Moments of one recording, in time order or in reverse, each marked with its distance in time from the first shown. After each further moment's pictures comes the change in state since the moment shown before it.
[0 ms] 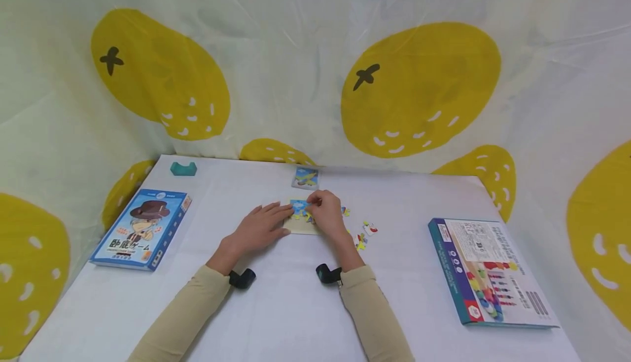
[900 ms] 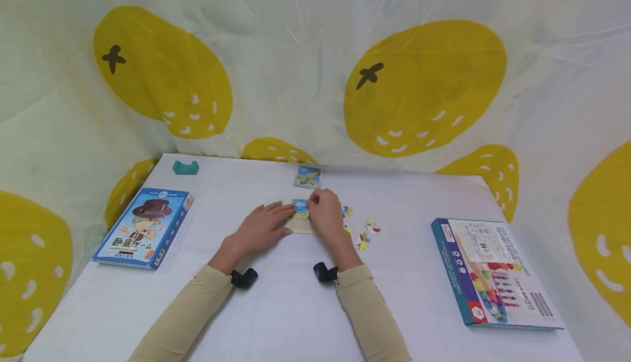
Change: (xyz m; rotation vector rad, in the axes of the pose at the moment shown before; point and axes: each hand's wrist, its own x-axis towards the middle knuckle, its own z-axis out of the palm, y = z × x) left_hand -0.001 0.001 -0.002 -0.003 -0.008 0.005; right_hand 0.002 -0.013 0.006 -0.184 0.023 0.023
